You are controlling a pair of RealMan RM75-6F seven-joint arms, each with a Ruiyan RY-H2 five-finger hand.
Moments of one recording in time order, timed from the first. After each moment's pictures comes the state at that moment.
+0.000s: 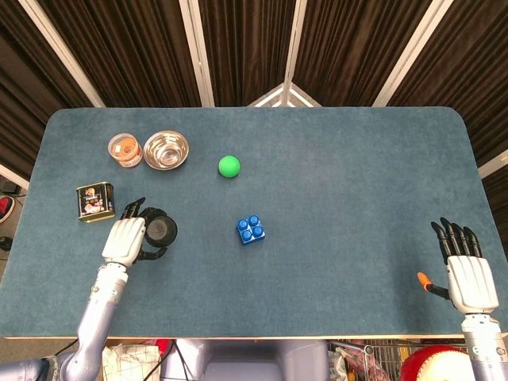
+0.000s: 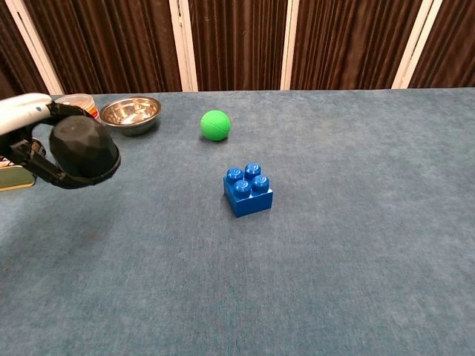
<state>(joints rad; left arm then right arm) -0.48 -1.50 -0.22 -1.82 1.00 1.22 0.44 0.10 -1.17 0.08 -1.58 -1.47 1.46 -0.04</state>
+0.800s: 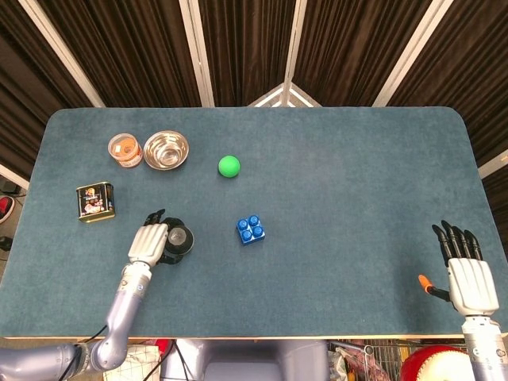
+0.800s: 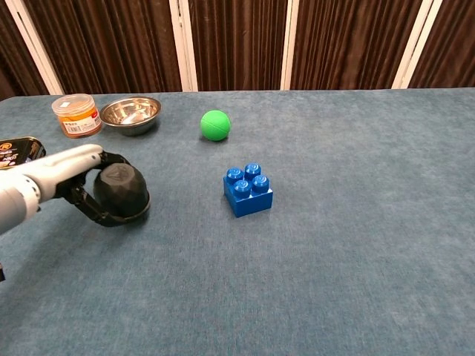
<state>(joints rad) -0.58 -1.67 -0.21 -1.63 0.83 1.14 0.51 0.10 -1.18 0.08 -1.56 -1.46 1.46 -0.02</state>
